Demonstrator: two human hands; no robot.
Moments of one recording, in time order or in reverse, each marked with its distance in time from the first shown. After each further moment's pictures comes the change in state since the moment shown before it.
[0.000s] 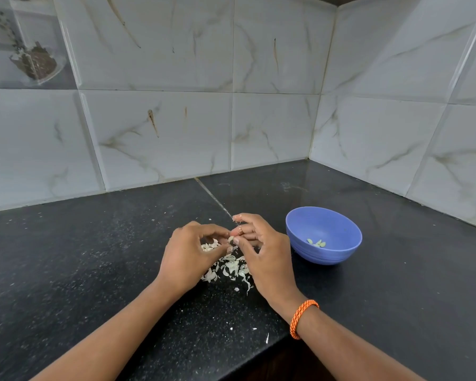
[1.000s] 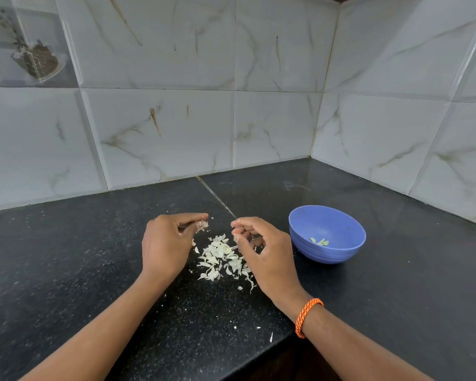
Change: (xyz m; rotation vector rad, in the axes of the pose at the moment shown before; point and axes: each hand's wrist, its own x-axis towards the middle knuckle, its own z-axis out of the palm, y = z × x) left_hand 0.009 -0.012 -0.023 0.008 0.255 -0.196; right_hand -0.001 0.001 0.000 -0.005 -0.006 -0.023
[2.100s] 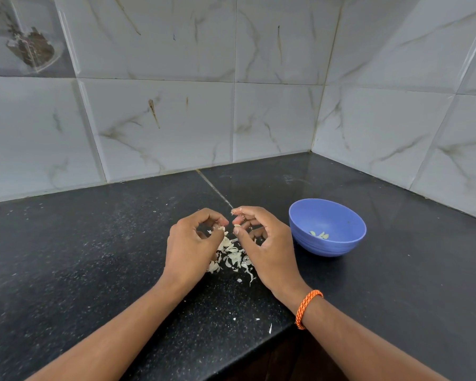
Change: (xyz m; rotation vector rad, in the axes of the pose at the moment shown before) left_hand -0.032 0.030 0.017 -0.243 -0.145 0.000; right_hand 0.001 -0.008 -0.001 0.095 -0.004 0.005
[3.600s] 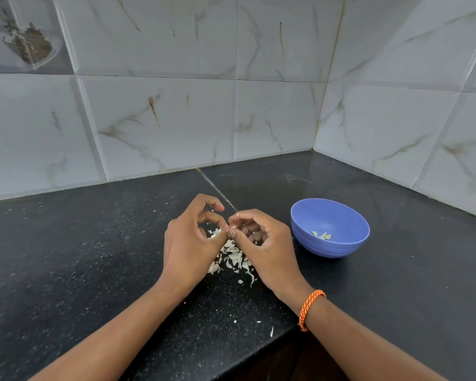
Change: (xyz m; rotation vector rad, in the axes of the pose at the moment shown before) left_hand 0.001 0.006 -0.001 0.113 0.064 0.101; right_hand 0.003 0.011 0.001 0.043 -0.057 0.049
